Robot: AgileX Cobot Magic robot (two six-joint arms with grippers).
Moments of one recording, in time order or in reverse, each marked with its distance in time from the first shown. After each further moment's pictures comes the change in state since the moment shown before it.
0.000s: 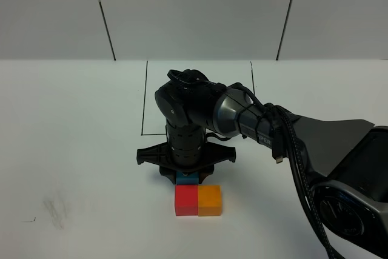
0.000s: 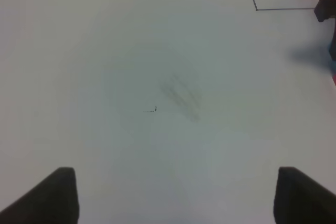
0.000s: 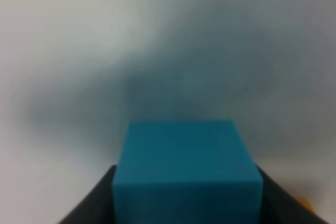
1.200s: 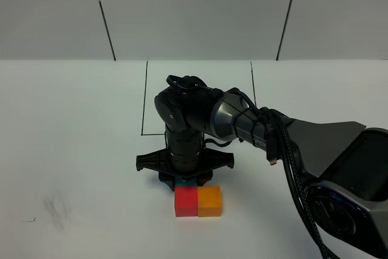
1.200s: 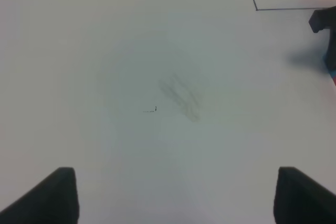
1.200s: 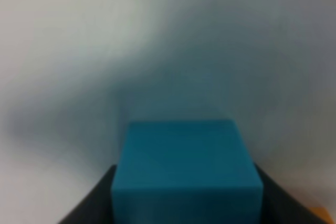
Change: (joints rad) left arm 0.000 0.000 0.000 0.000 0.000 0.000; right arm 0.000 0.032 -0.002 0.033 0.001 -0.021
